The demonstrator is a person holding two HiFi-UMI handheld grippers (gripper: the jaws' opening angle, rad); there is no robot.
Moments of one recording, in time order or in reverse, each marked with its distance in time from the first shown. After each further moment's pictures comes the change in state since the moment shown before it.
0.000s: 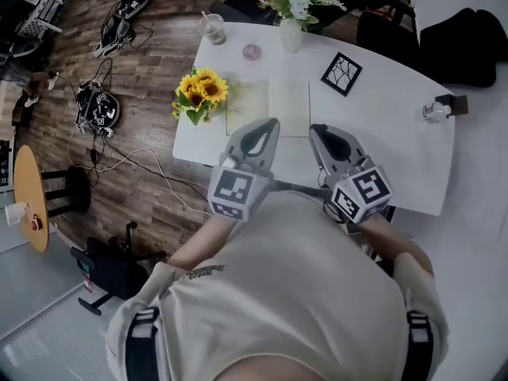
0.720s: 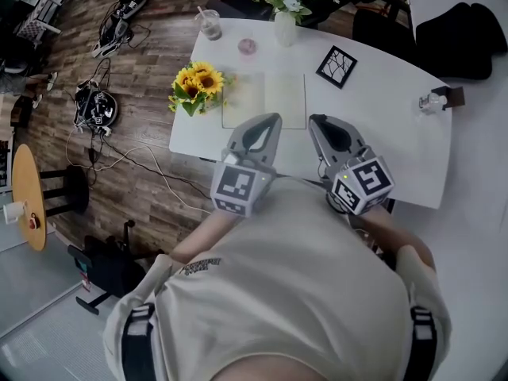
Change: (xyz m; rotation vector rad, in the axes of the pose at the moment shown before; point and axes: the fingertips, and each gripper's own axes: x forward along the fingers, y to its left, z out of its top) left arm -0.009 -0.026 -0.002 0.026 -0.044 -0.006; right arm -0.018 0.005 0.003 -0.045 -0.020 -0.001
